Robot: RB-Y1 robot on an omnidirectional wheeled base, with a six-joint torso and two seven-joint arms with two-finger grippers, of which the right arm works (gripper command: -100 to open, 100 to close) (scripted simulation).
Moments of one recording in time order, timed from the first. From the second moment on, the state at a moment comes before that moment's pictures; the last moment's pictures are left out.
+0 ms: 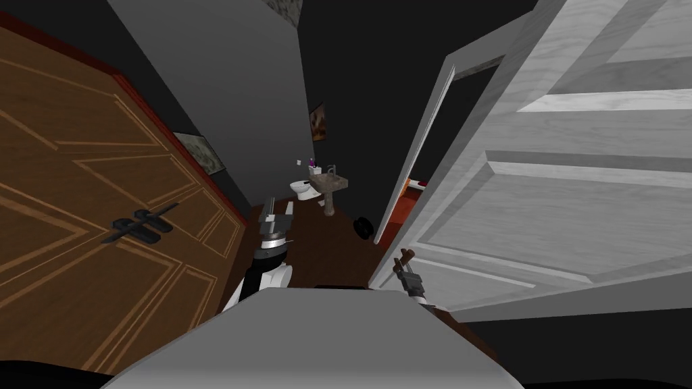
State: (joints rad) arm 0.32 -0.57 0.53 -1.01 -0.83 -1.06 -1.49
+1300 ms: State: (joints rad) arm 0.34 -0.62 0.62 -0.94 -0.77 -1.17 -1.58
